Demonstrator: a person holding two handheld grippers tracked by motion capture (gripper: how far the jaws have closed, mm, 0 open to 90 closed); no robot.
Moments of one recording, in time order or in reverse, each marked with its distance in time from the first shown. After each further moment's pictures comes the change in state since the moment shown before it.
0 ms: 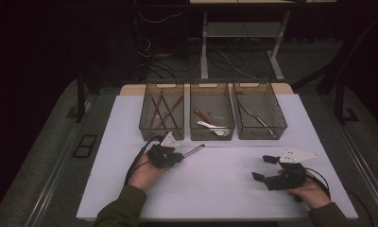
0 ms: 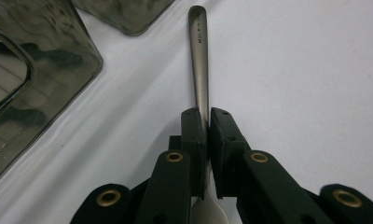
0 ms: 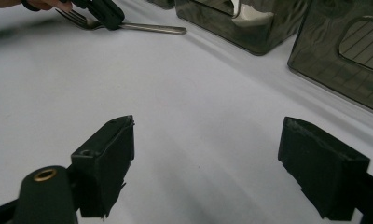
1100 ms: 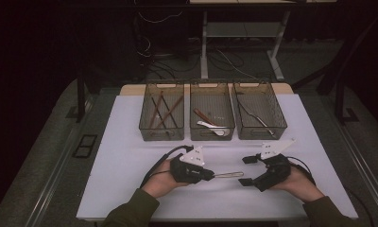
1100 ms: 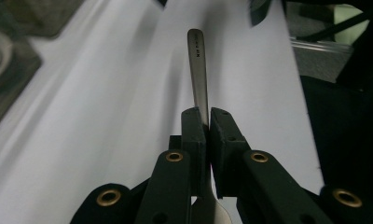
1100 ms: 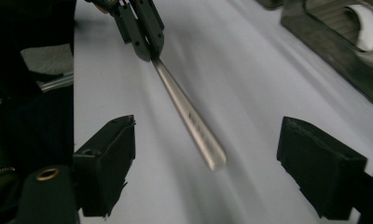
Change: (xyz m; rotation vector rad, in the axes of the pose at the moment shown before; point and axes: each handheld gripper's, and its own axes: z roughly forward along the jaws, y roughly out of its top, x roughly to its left) left arm -0.082 0.050 -0.003 -0.118 -0.354 0.312; right arm 0.021 0.050 0.025 0.150 0.318 -0.179
